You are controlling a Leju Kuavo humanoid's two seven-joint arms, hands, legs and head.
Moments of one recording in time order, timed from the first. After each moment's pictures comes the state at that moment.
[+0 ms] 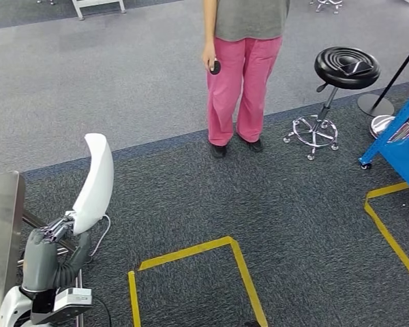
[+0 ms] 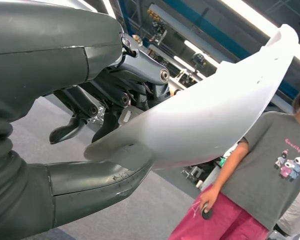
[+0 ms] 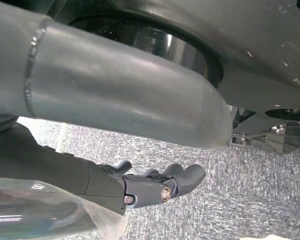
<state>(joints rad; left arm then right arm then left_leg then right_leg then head) 0.05 0.23 -0.31 -1.67 -0.73 0.54 -0.46 -0.05 0.15 0.34 -0.17 -0.12 -0.24 0.06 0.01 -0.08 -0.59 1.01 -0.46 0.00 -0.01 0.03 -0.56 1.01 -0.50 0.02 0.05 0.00</state>
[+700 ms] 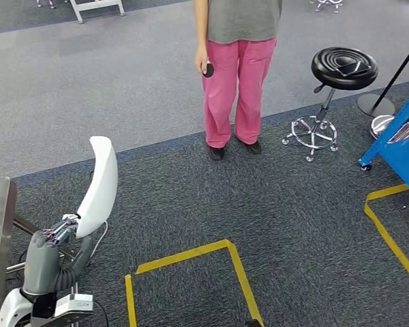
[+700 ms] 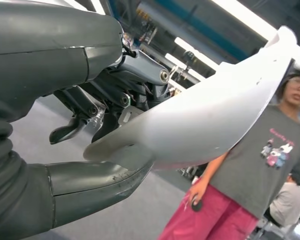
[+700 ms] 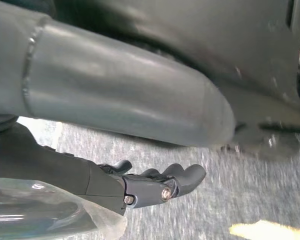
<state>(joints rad) 0.08 0.24 -0.32 -1.70 -0.74 0.54 -0.46 -0.05 0.16 0.34 -0.17 -0.12 -0.24 0.06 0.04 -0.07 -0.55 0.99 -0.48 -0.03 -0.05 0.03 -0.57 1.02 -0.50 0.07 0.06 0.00</state>
